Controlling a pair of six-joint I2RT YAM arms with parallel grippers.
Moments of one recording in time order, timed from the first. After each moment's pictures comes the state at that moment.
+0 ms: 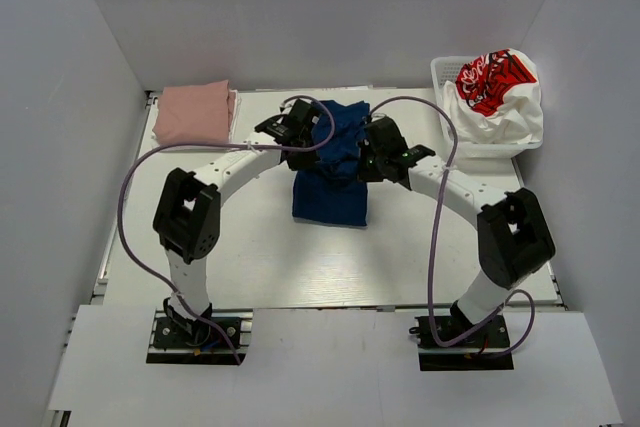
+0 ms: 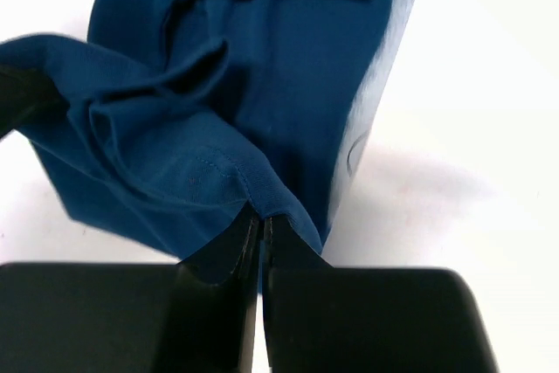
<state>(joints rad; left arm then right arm) -0.61 1.89 1.56 -0.64 -0.18 -0.73 0.59 1.63 1.17 -0.36 0.06 0.43</state>
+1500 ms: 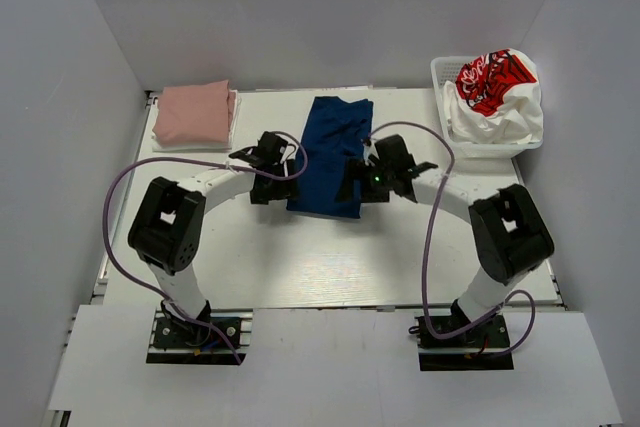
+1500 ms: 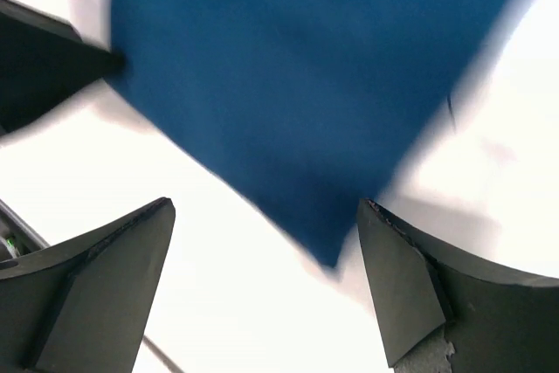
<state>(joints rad) -0.47 1.77 1.15 -0.47 -0.08 -0.52 0.52 1.70 1.04 -0.18 -0.36 0.44</state>
